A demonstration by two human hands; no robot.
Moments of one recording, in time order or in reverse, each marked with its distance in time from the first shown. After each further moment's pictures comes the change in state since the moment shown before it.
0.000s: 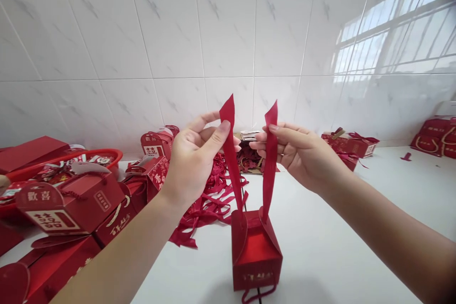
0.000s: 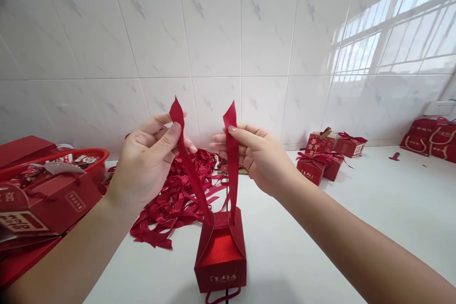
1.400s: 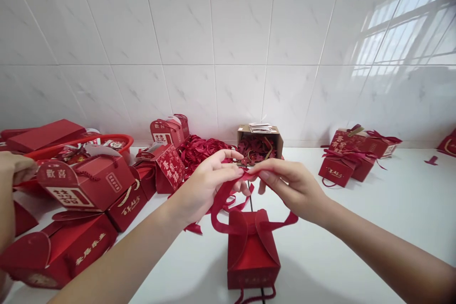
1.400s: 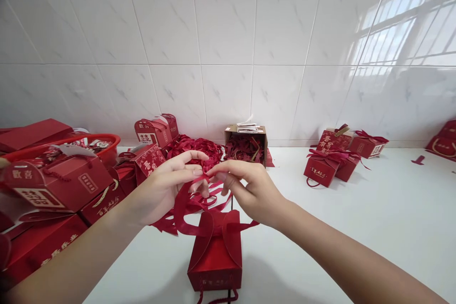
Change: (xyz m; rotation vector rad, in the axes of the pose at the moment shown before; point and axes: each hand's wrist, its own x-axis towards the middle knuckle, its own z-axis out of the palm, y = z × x) left_hand -0.036 -0.023 -0.025 -0.037 -0.216 -0.638; right_hand -0.014 0.062 -0.014 -0.706 -0.389 -0.475
